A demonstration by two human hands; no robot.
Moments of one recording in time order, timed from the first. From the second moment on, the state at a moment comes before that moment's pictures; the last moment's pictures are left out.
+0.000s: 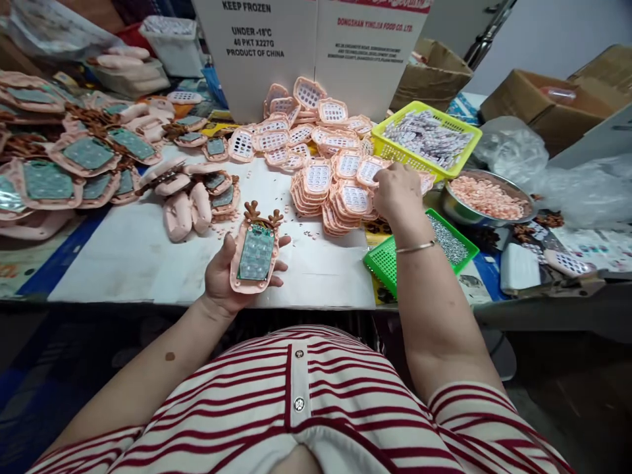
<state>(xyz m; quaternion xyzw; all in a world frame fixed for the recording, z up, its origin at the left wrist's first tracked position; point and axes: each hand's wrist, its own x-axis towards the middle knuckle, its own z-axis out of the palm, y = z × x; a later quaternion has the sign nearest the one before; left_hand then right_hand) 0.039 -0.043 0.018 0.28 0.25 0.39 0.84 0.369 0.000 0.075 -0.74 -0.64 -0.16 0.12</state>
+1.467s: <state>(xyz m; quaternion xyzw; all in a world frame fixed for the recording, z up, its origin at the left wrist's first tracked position) 0.025 -0.054 0.022 0.44 0.36 0.46 0.69 0.197 -0.099 -0.009 -0.32 -0.34 0.71 0.53</state>
